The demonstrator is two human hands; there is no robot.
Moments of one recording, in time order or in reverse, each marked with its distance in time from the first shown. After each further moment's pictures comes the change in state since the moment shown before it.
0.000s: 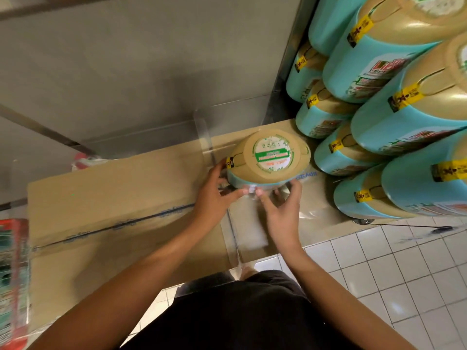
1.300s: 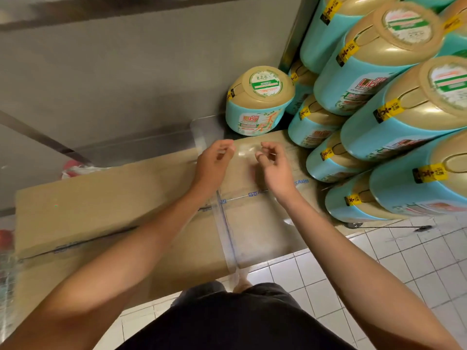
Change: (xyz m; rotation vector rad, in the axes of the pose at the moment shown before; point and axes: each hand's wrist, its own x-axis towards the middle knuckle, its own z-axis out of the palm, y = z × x) left_hand 0.075 0.046 -0.009 0.008 0.083 0.086; right_hand 0.099 -0.048 0.023 -0.219 -0.100 0.041
